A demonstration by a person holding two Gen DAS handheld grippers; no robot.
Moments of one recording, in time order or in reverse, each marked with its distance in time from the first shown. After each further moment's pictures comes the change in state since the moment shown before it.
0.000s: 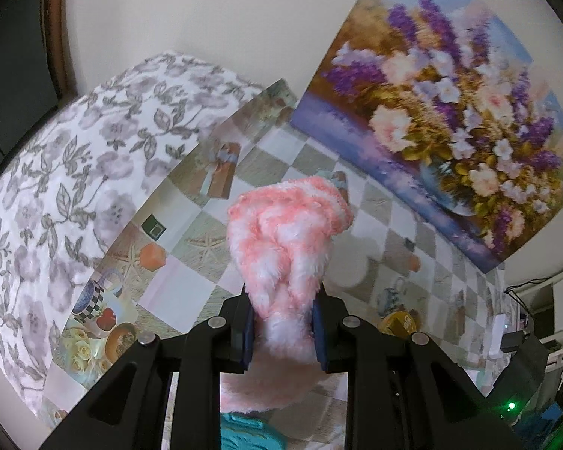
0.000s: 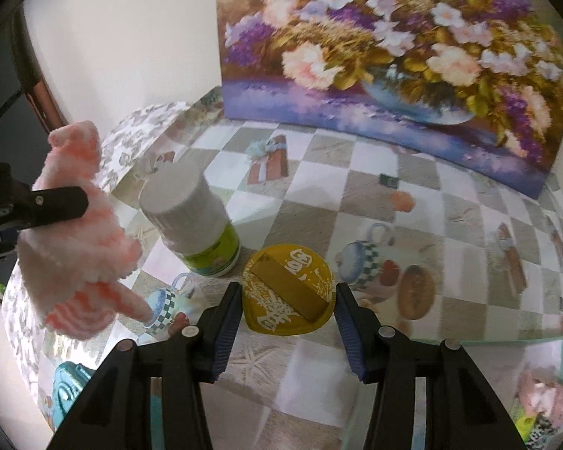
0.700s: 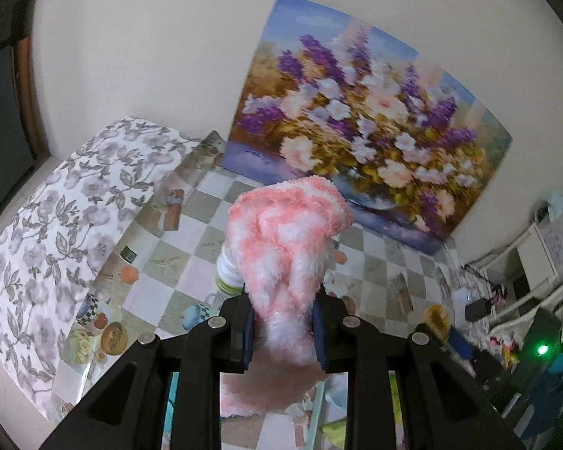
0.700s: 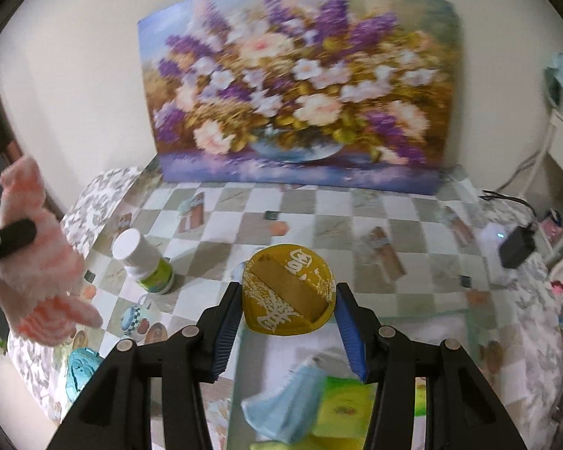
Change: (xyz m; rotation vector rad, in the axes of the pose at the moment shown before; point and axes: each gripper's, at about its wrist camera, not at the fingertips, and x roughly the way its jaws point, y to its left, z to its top) left arm -0.095 -0.073 -0.040 0.179 -0.133 -0.093; right arm -0.127 -0.097 -0.015 0.158 -0.122 -0.129
